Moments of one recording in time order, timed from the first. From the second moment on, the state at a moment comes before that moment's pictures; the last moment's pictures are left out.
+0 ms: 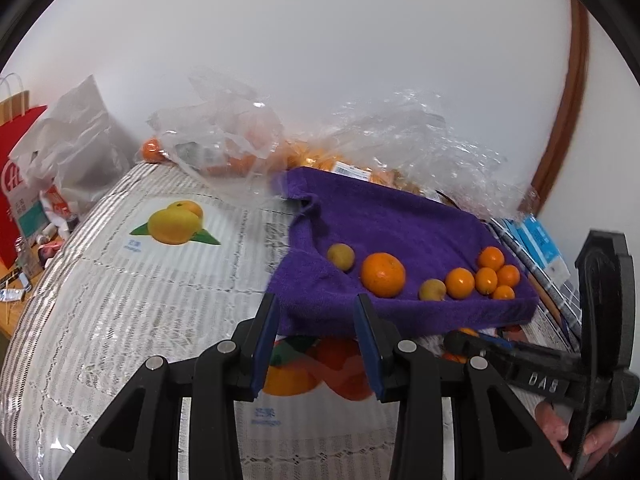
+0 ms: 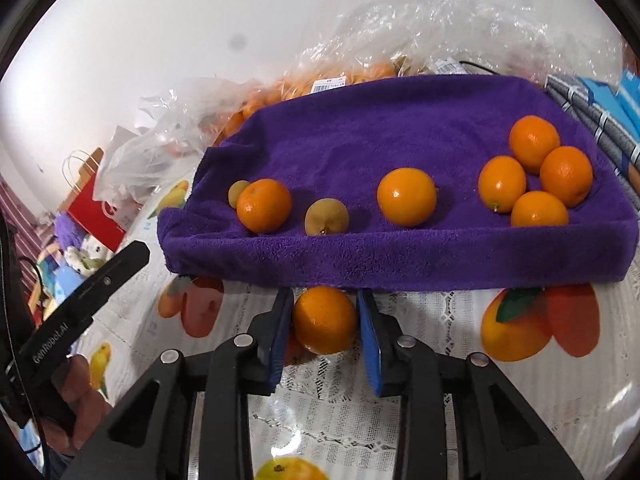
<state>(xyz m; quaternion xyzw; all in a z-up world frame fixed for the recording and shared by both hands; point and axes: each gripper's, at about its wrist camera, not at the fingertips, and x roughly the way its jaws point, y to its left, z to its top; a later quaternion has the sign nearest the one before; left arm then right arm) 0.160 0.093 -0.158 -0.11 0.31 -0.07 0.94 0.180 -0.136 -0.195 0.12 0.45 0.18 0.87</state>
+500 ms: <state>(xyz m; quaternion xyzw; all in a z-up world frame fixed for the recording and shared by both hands) 0.170 -0.005 -0.175 -0.01 0.40 -0.20 0.90 0.139 -0.238 -0.147 0.11 0.39 0.10 0.91</state>
